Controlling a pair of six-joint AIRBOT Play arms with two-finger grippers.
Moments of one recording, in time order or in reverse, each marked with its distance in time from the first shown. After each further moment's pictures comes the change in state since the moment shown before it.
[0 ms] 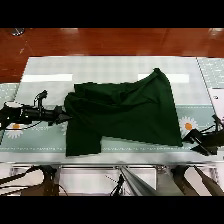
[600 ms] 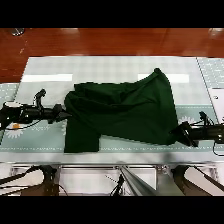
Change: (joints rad) left arm 0.000 0.004 0.000 -0.034 0.054 -0.008; right arm 0.021 -0.219 -0.021 0.349 -0.124 -0.193
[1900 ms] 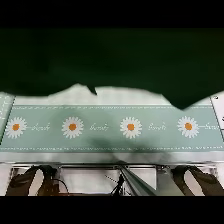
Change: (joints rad) left arm 0.001 0.833 1.036 0.495 0.063 -0.418; right arm 0.406 0.414 1.579 -0.335 0.328 0.229
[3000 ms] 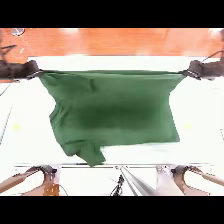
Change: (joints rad) left arm -0.117 -0.727 -0.470 -0.008 0.114 0.033; right arm 0.001 -0.594 -0.724 0.246 -0.488 -0.145
